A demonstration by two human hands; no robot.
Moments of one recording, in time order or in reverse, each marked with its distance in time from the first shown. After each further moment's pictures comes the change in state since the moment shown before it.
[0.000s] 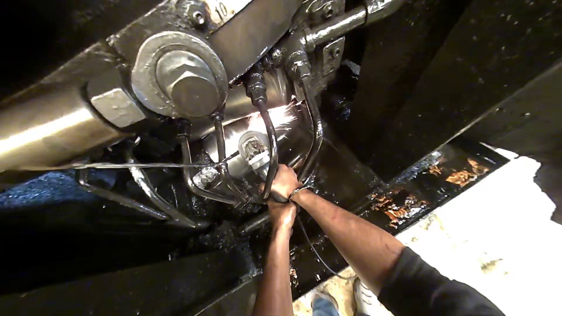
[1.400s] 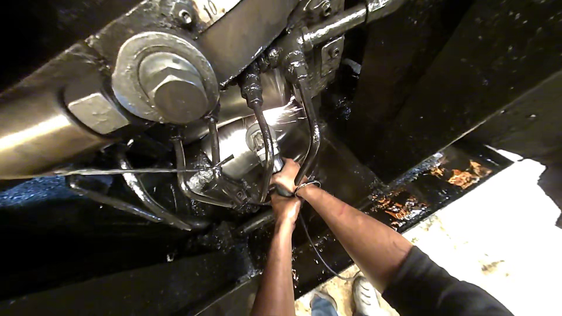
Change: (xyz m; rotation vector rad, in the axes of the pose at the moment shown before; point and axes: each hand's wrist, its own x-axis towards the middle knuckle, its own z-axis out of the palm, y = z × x) left_hand 0.008 0.014 0.017 0.072 -0.035 0.028; right_hand 0.012 0.009 -0.021 0.047 0.046 0.038
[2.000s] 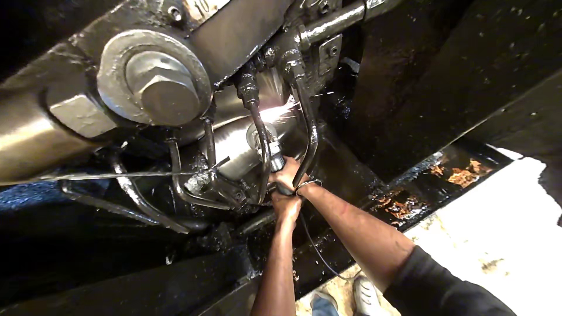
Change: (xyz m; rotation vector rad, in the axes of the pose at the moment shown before) left_hand 0.005 0.002 0.005 0.039 -0.010 -0.013; right_hand 0.007 0.007 -0.004 0.041 0.010 -0.041
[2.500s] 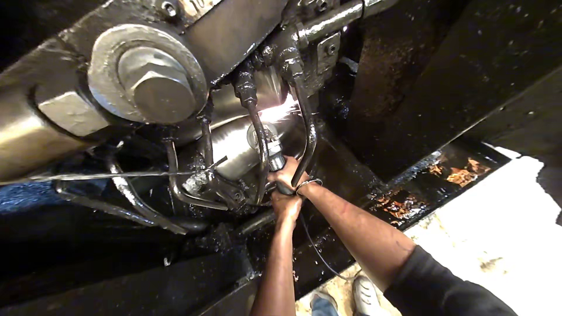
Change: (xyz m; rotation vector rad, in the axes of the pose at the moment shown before) left_hand 0.000 0.001 0.003 0.024 -0.004 0.035; right_hand 0.007 0.008 0.002 0.074 0.001 0.008
